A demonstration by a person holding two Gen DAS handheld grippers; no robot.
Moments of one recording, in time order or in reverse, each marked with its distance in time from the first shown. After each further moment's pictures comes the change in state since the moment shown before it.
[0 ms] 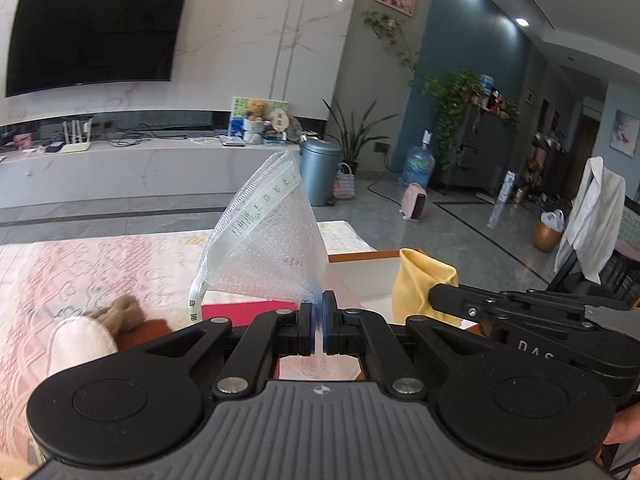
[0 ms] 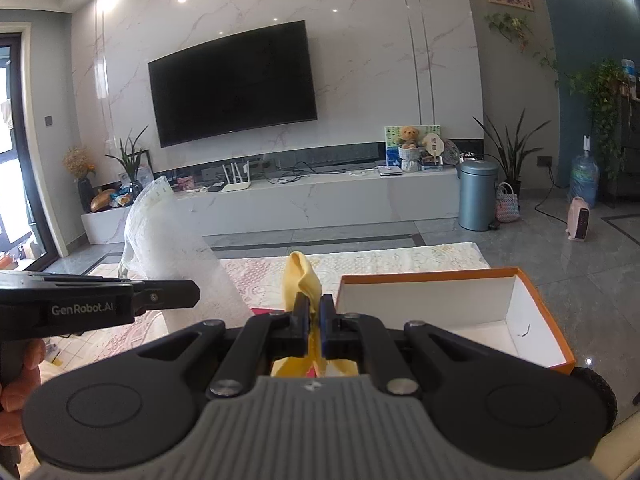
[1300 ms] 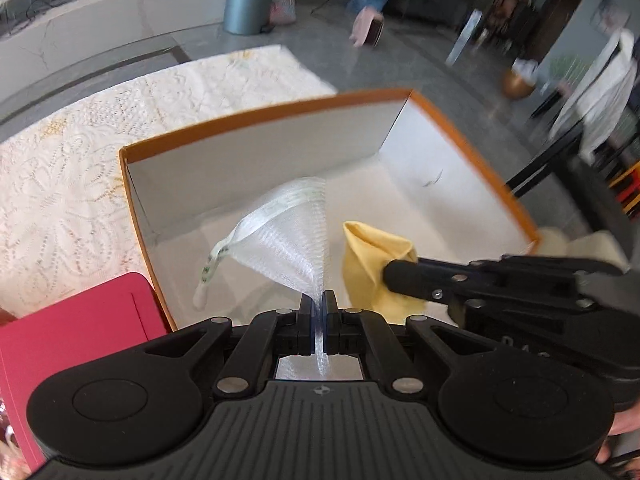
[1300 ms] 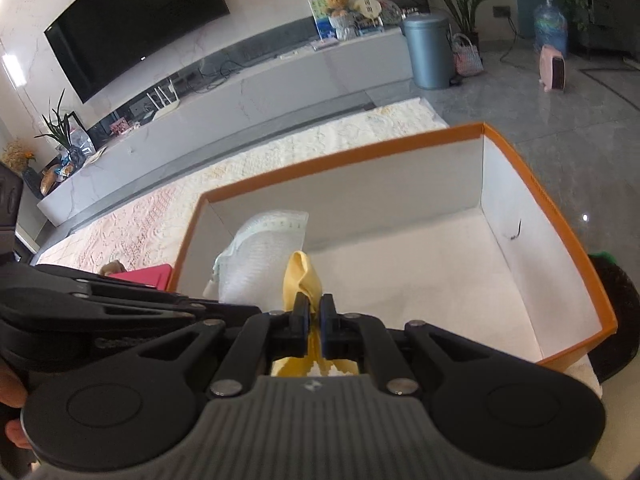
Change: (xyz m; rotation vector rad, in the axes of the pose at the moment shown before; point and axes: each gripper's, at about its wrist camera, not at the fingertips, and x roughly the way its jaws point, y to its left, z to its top) left arm 0.220 -0.032 -0.012 0.102 0.575 -0.160; right arm 0.157 -0.130 -0.031 0.268 0.394 -0.045
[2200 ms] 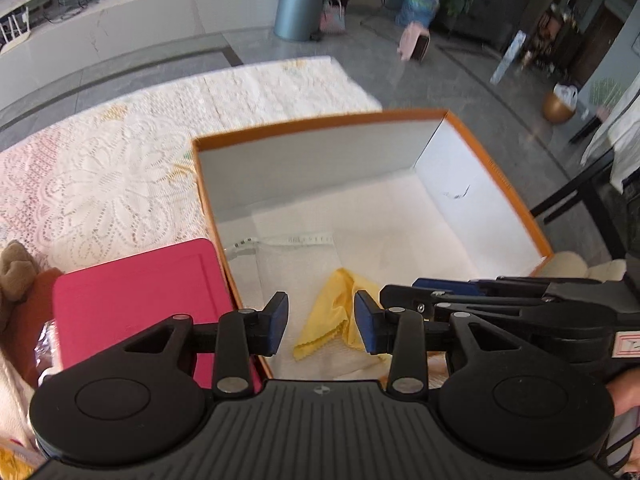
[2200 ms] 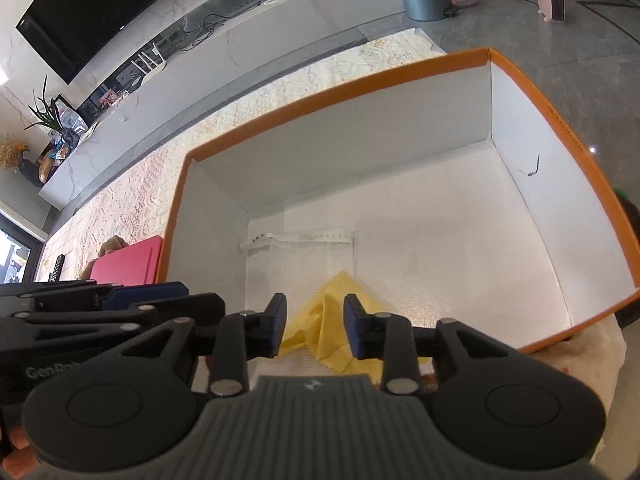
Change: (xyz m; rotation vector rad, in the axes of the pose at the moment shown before) left arm -0.056 -0.001 -0.011 -0.124 -0.058 0.094; right arm 0.009 0.003 0.002 0.072 0.149 0.020
